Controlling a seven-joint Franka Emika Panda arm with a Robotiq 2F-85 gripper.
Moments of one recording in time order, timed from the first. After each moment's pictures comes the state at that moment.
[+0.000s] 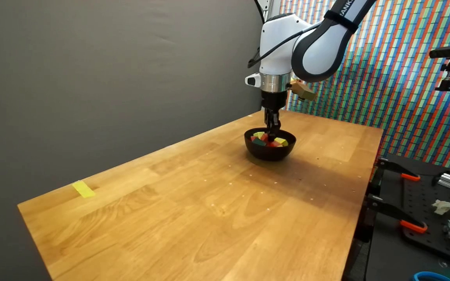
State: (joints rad) arm 0.08 0.37 0.01 -2.29 -0.44 2.66 -0.25
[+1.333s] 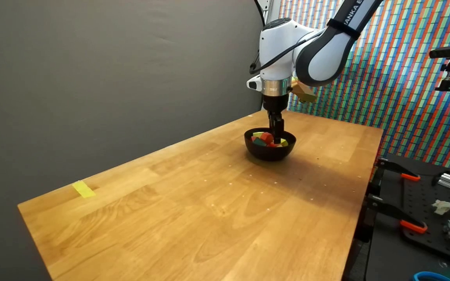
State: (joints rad) arm 0.11 0.39 -0.04 -2.27 -0.60 2.62 -0.12
